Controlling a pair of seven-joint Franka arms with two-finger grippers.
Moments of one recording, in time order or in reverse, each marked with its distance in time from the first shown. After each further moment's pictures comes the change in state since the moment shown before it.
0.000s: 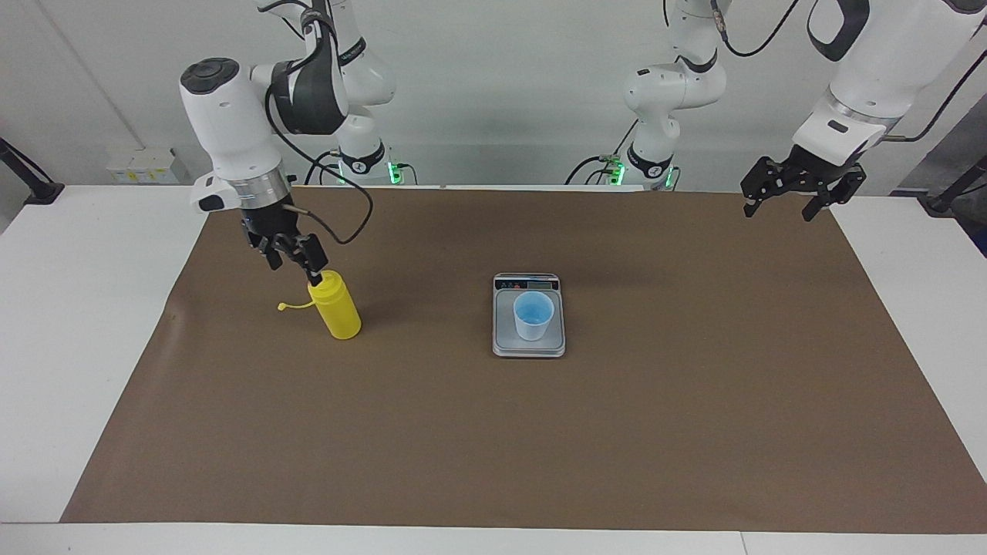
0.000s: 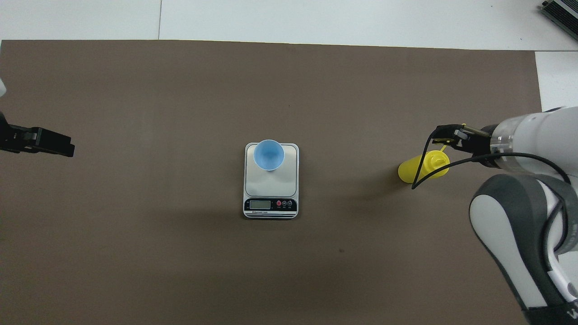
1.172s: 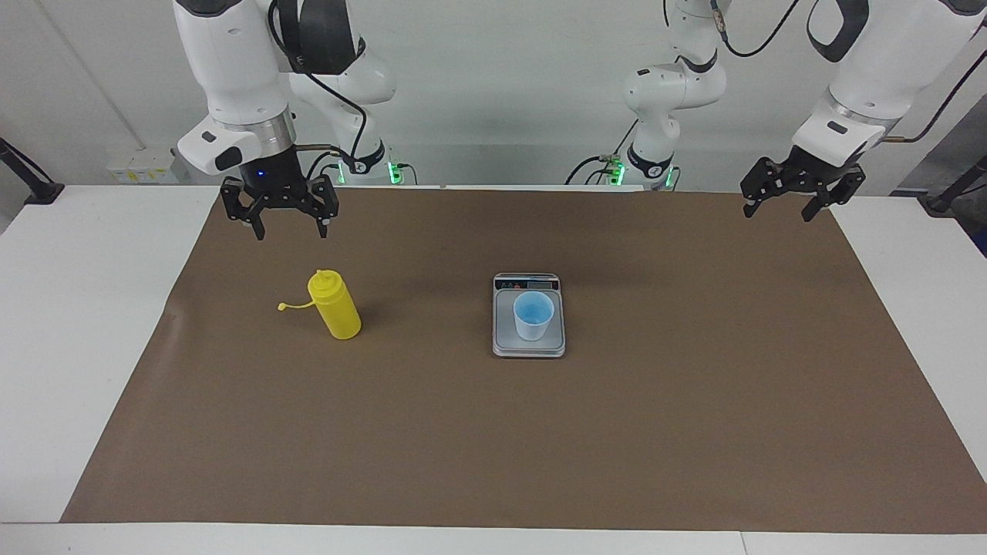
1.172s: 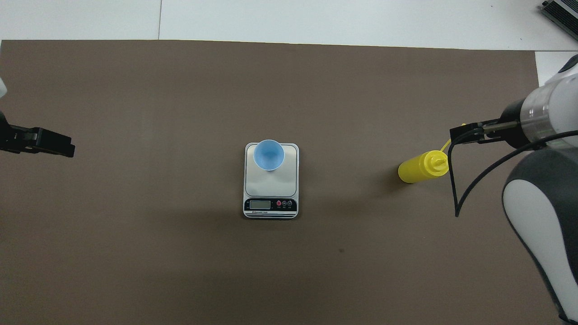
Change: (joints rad) left arm 0.000 0.000 0.000 -0.001 0.000 0.000 0.000; right arm 0.037 0.076 -0.013 0.360 -0.108 -0.345 -0.398
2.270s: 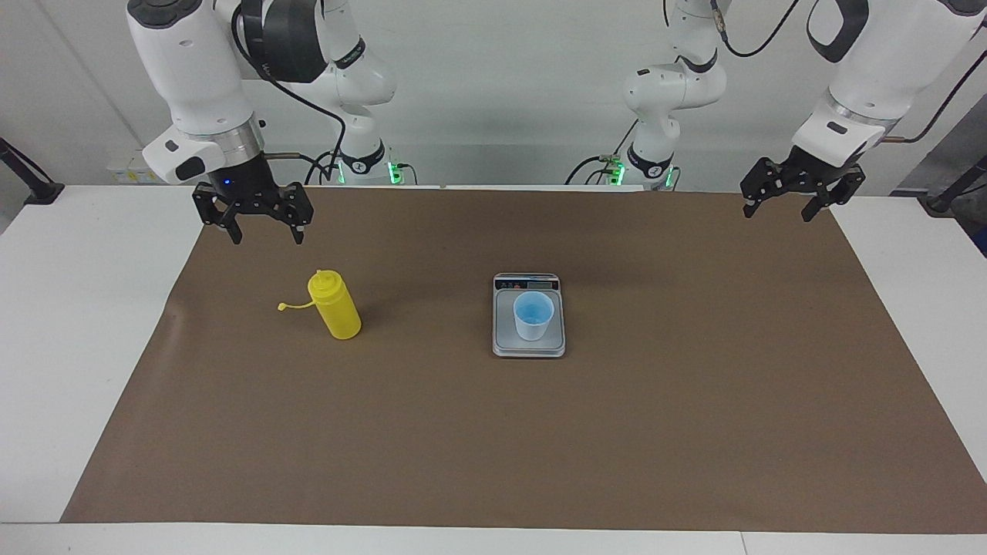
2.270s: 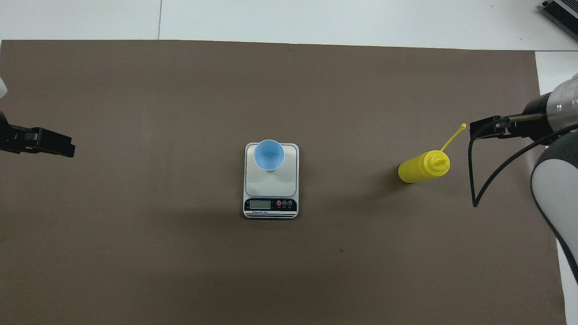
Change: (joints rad) left arm 0.000 0.000 0.000 -0.001 0.000 0.001 0.000; right arm -0.067 0.014 -0.003 0.022 0.022 -0.018 -0.002
